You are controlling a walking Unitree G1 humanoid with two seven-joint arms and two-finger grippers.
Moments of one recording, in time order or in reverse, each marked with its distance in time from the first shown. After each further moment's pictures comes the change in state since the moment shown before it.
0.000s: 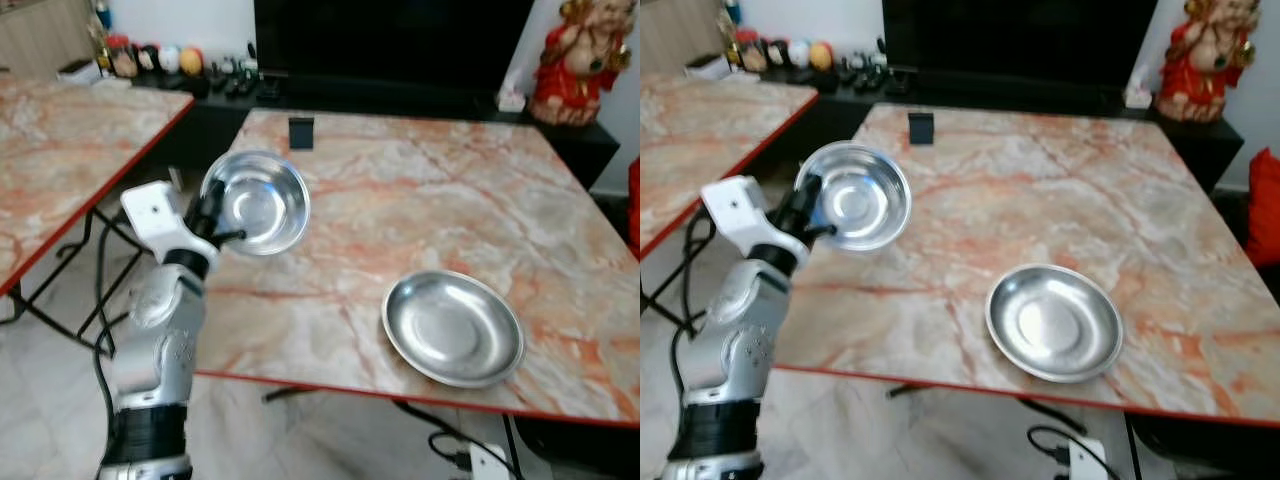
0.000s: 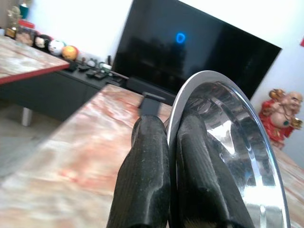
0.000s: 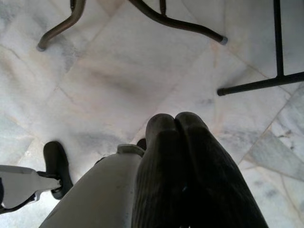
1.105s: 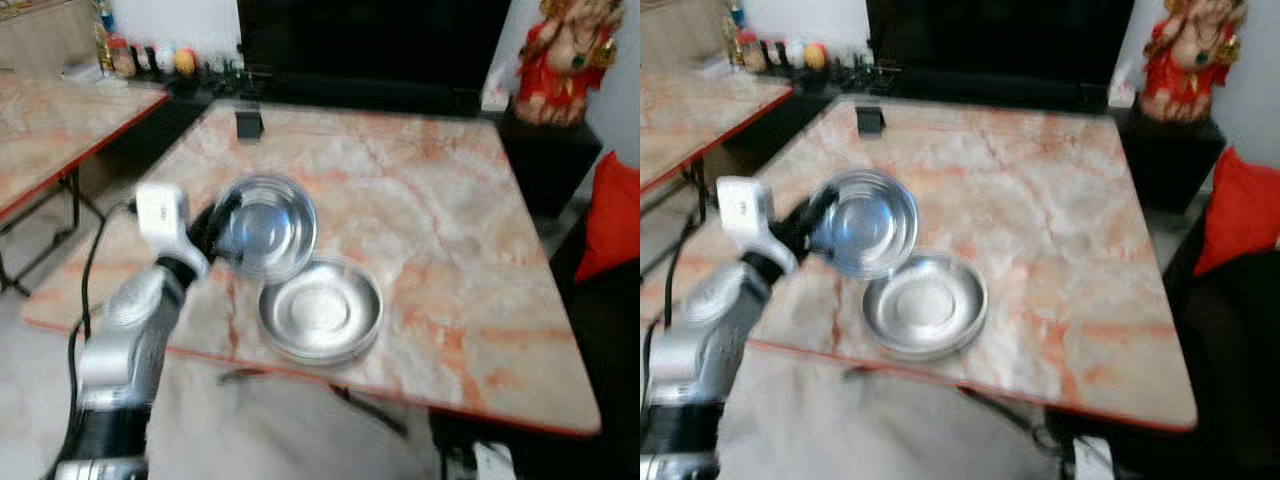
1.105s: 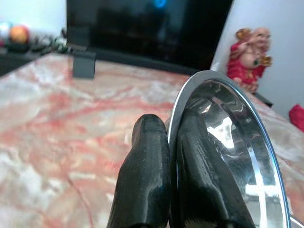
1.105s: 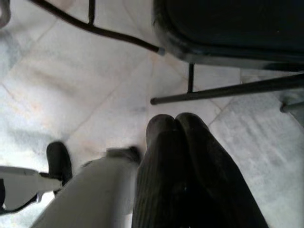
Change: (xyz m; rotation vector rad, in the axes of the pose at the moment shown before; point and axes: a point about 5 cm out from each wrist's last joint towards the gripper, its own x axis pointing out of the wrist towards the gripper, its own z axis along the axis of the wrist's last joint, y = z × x) left arm -0.004 0.026 -0.006 0.167 0.165 -0.206; right arm 0.000 -0.004 0.003 -0.006 -0.007 -0.013
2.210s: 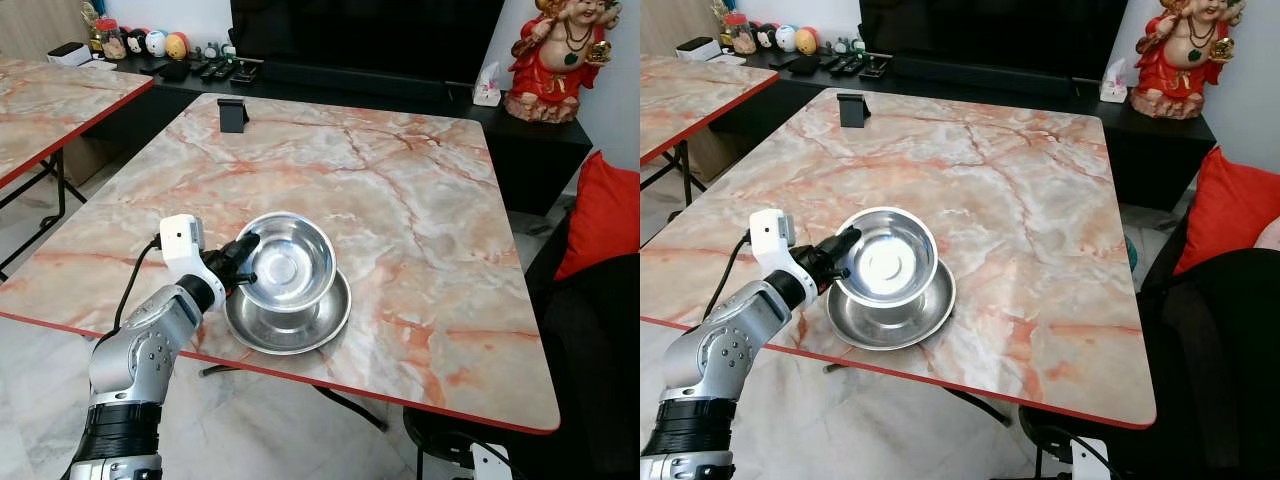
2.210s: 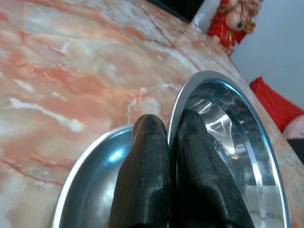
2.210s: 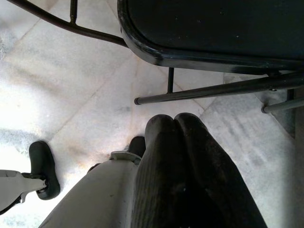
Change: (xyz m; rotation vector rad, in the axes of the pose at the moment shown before) left arm 0.003 -0.016 -0.033 -0.256 0.268 -0.057; right arm 0.000 -0.001 -0.001 0.001 0.003 -0.001
